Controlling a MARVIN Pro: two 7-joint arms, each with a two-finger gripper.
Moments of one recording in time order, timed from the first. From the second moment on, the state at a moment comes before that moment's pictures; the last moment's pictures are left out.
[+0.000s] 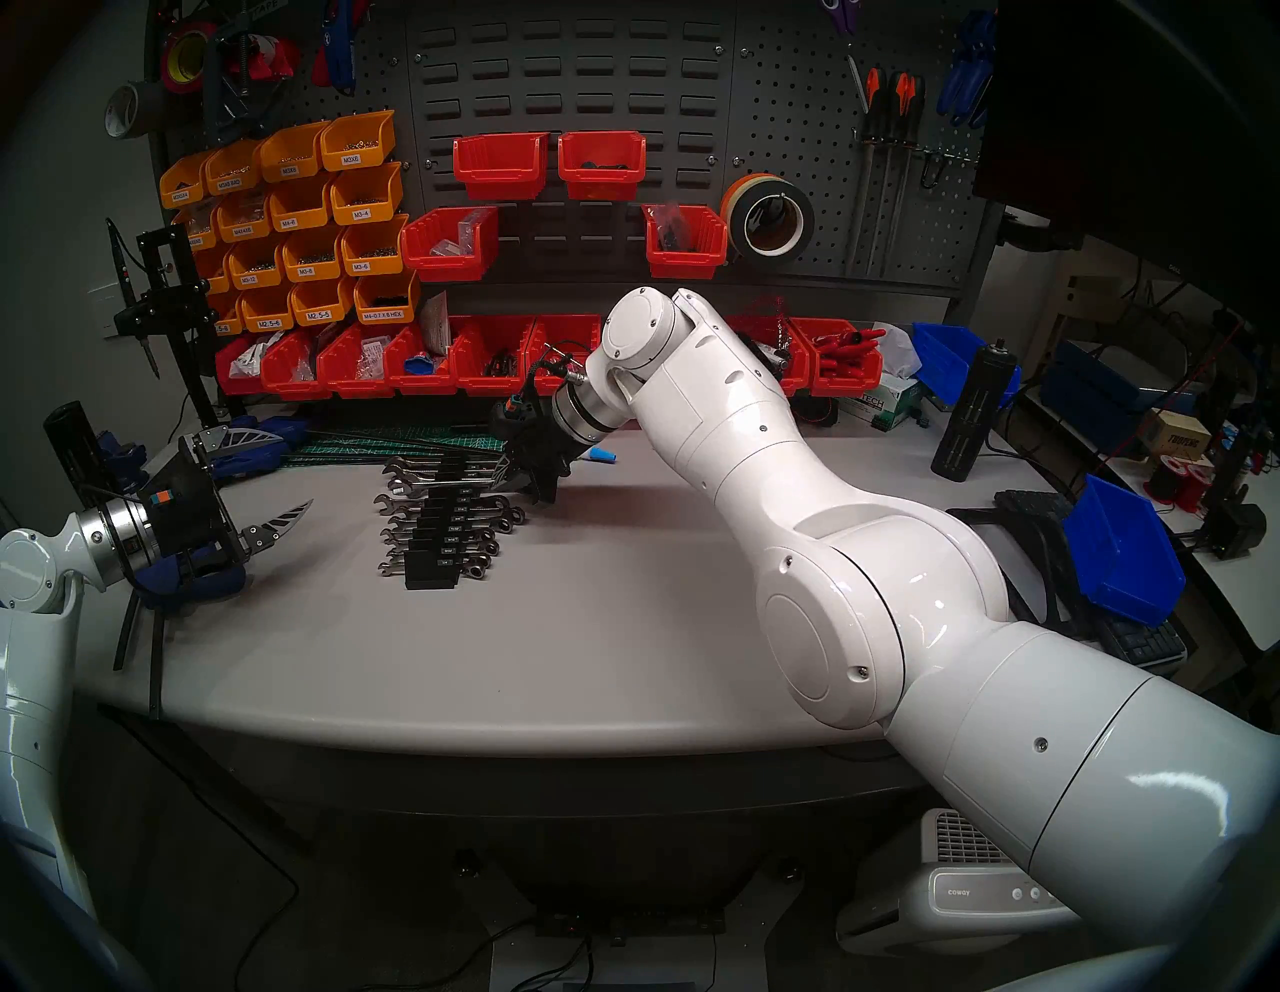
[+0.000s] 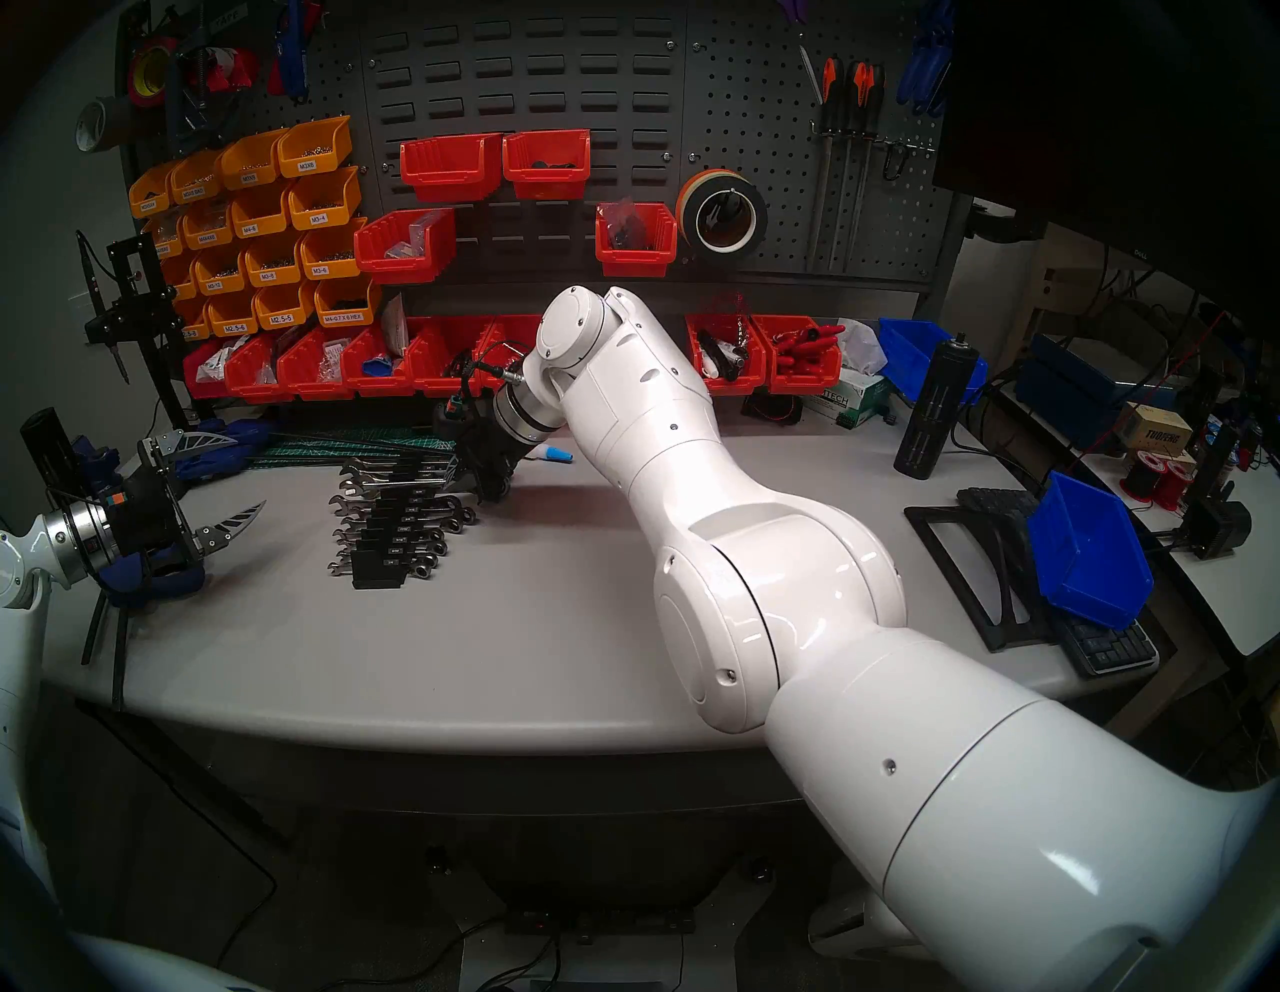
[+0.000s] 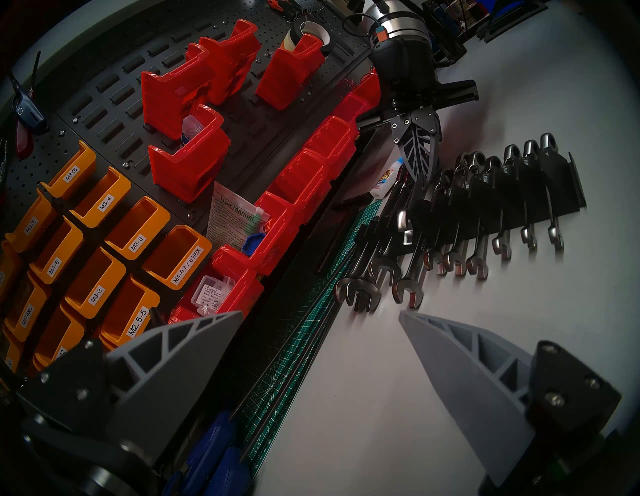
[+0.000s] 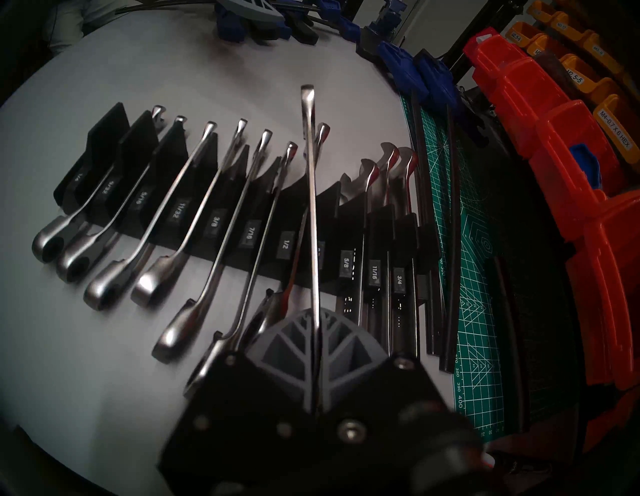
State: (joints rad) left arm 1.65 -0.76 -2.11 -1.41 -0.19 -0.50 -1.05; right arm -0.44 -1.86 1.35 -0.62 -0.83 -0.03 1.33
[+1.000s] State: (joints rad) left arm 1.65 -0.76 -2.11 -1.41 -0.19 -0.50 -1.05; right arm -0.45 -1.86 1.34 -0.61 -0.84 -0.02 1.34
